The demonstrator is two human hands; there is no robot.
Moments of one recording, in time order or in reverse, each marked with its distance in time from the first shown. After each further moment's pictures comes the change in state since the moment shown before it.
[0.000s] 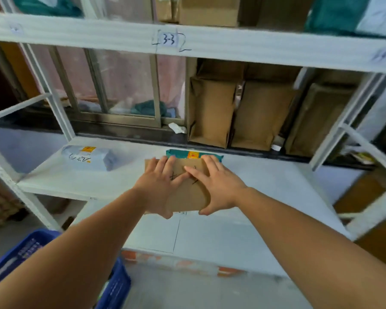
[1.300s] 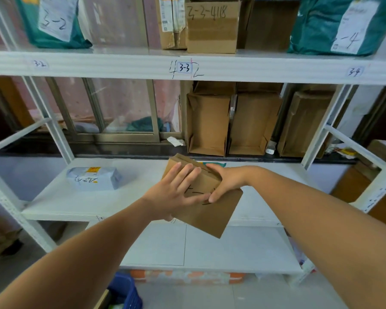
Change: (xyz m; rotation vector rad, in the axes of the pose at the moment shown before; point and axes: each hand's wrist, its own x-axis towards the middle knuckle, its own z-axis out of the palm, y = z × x) left_hand -0.034 -0.051 -0.002 0.319 0.234 0.360; right_hand 0.026 -0.017 -0.060 0.654 -0.440 0.329
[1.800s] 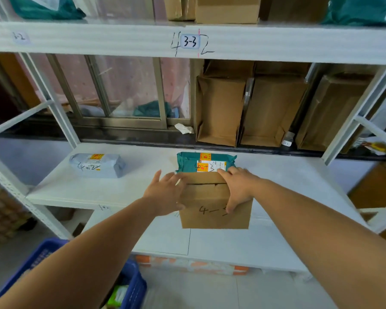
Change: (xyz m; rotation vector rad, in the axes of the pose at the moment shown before) left_hand 0.036 0.010 0.060 -0.578 -0.363 -0.387; right_hand 0.060 0.041 0.021 -0.502 0.206 0.010
